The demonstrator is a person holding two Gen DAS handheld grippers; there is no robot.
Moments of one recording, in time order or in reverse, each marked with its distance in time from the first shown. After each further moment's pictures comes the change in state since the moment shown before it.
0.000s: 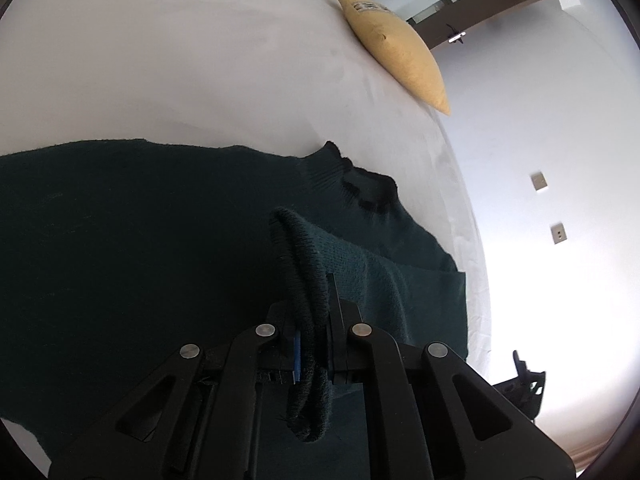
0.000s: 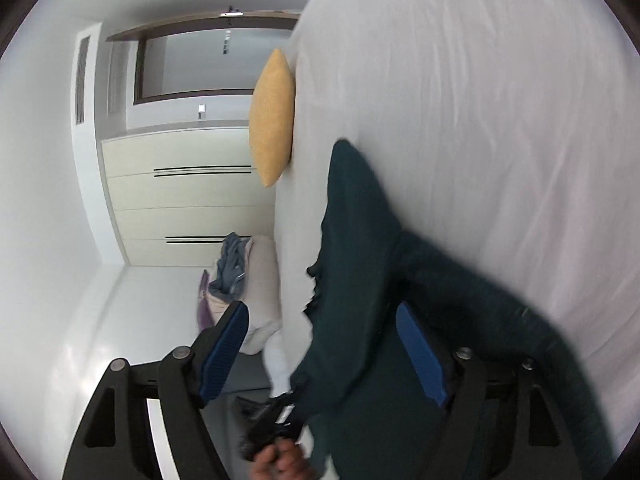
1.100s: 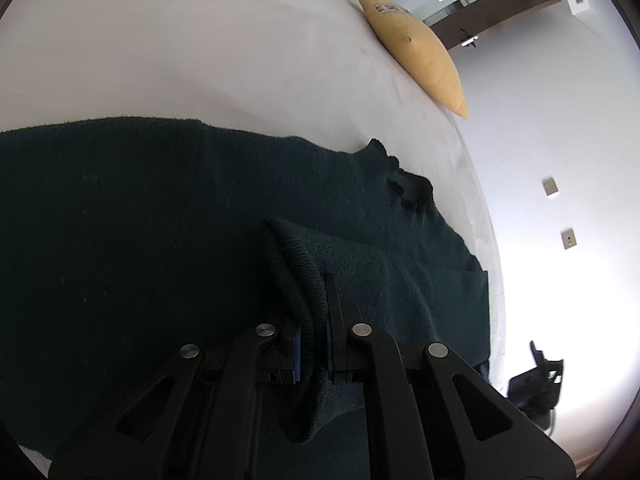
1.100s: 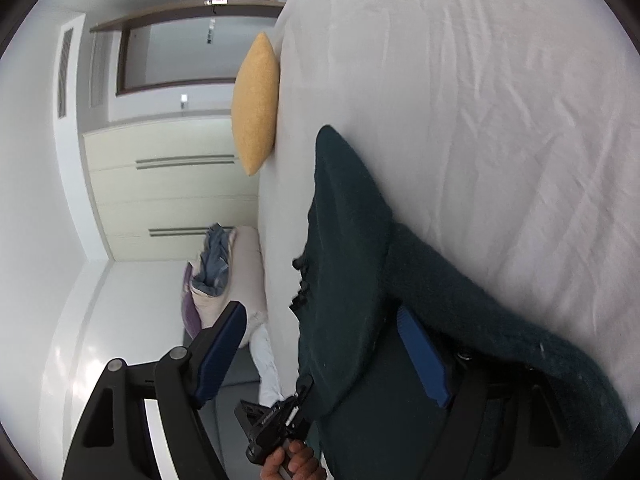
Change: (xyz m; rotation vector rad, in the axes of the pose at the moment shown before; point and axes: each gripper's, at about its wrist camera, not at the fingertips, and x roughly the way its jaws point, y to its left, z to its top) left arm 0.025 0.037 -0.011 -0.022 -0.002 0.042; right arm 0.007 0.008 0.007 -0.019 0.039 -0.088
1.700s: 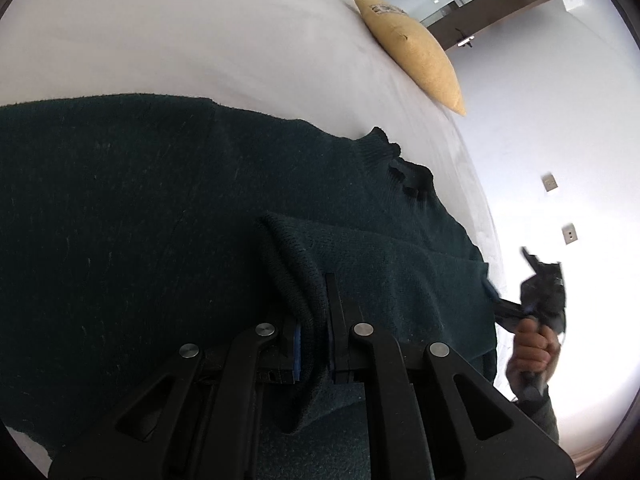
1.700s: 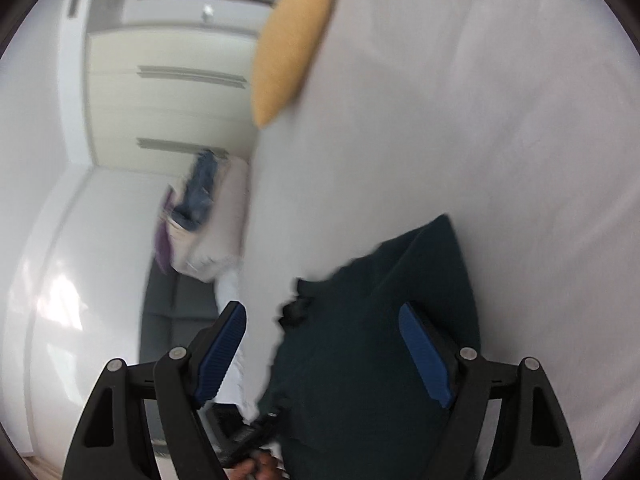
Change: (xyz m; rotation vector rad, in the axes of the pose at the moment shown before) left arm 0.006 0.003 -0.010 0.009 -0.020 -0.007; right arm 0.106 0.048 0.108 -0.247 0.272 -0.091
